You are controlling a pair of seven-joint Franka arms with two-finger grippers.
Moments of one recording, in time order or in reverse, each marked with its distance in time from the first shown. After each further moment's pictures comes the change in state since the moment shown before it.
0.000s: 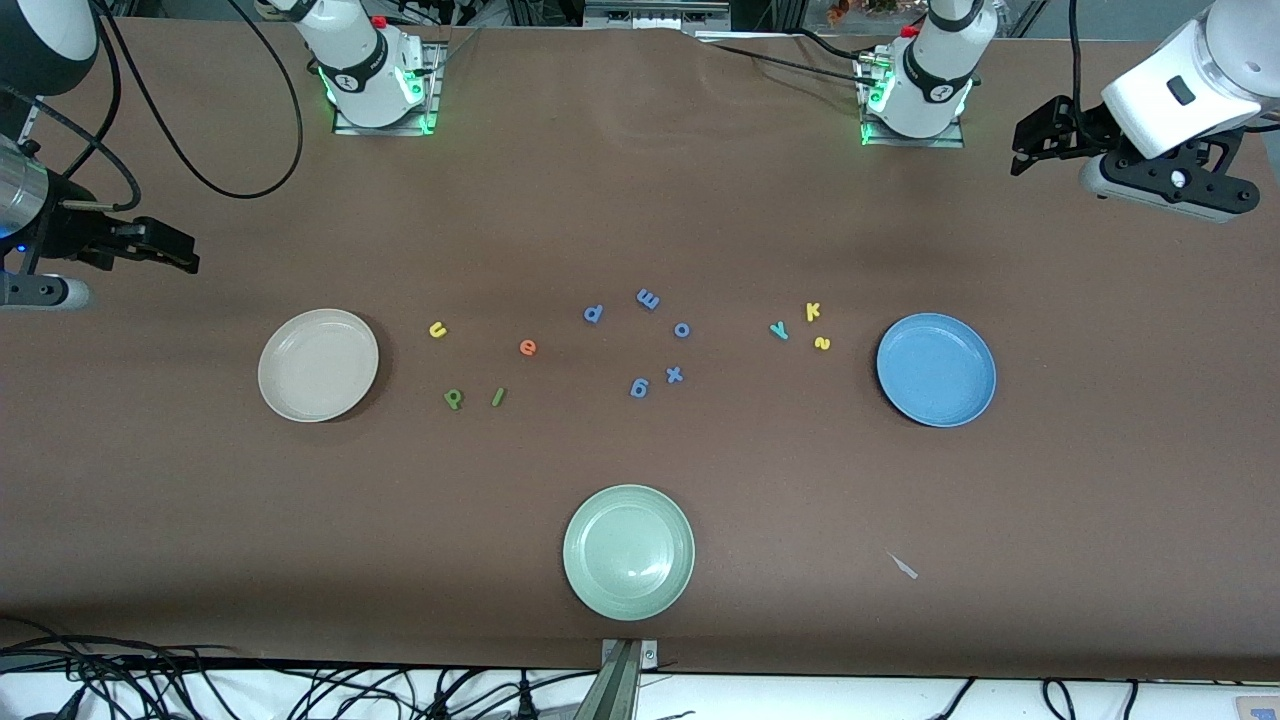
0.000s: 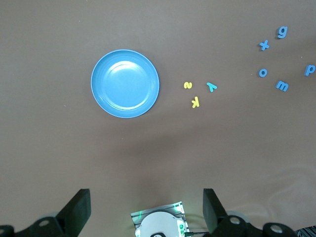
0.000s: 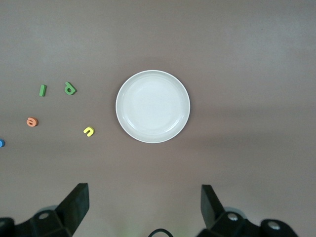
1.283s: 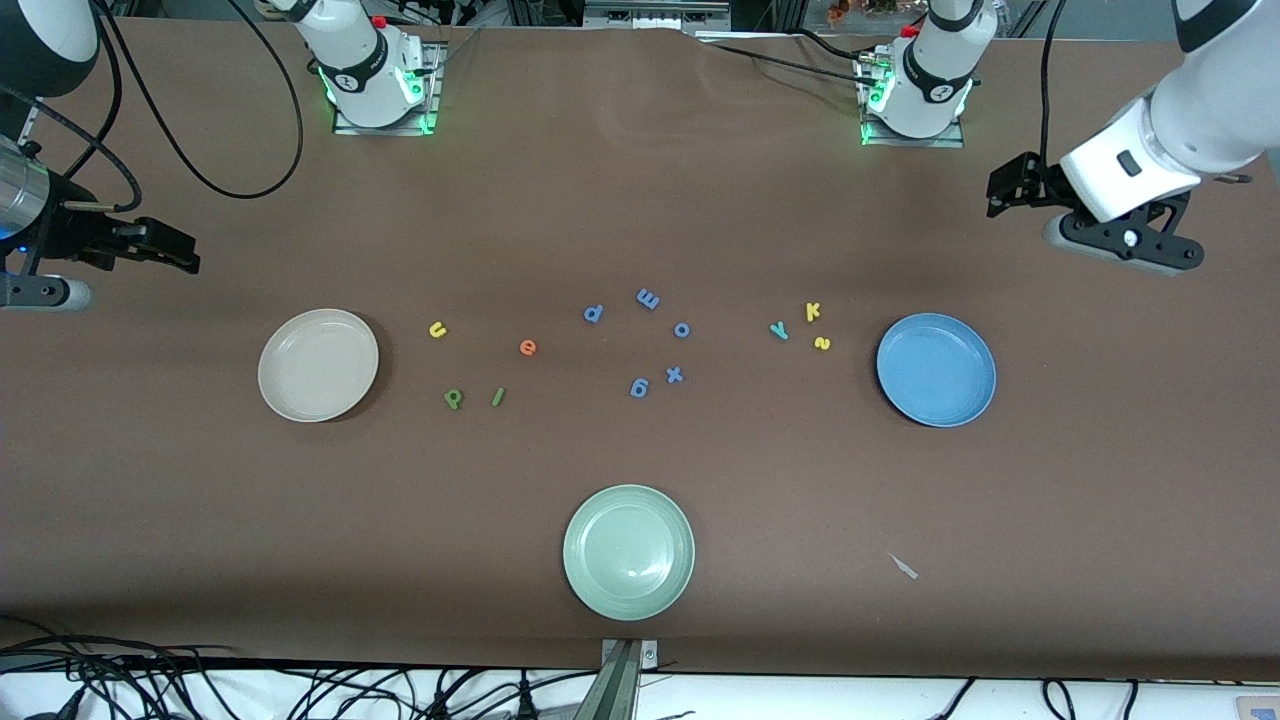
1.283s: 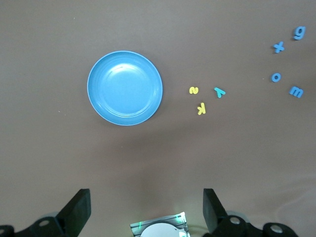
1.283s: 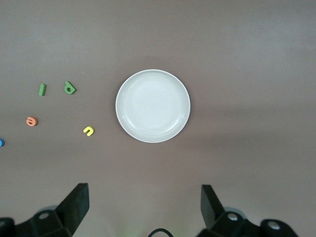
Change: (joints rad) left arm -0.002 0.063 0.015 -0.082 0.001 0.111 0.001; right arm 0.000 0.004 0.000 -0.001 0.000 -0.001 -0.002
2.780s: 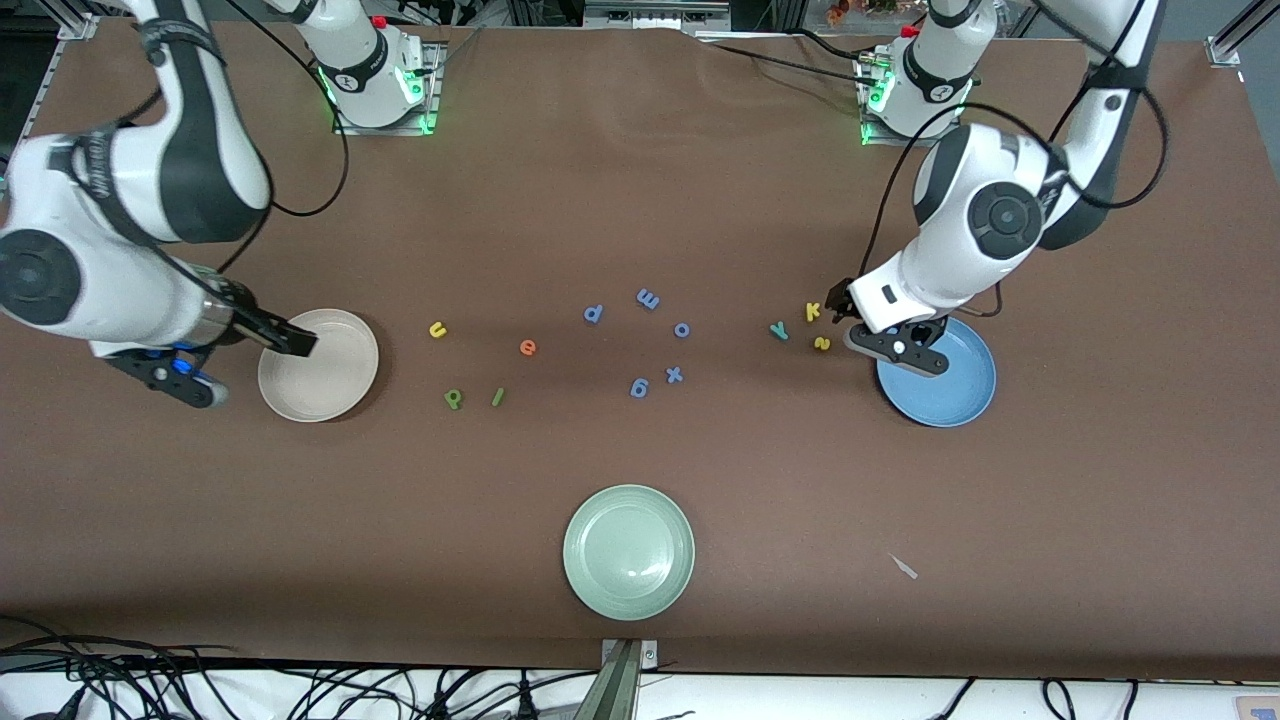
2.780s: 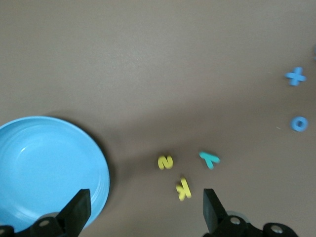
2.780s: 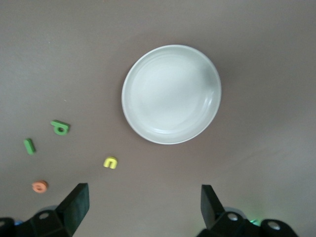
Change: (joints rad) left arm -0.198 0.222 0.005 -0.405 -0.068 0.788 -0.011; right arm 0.151 0.245 0.010 -0.010 -0.007 0.110 0.686
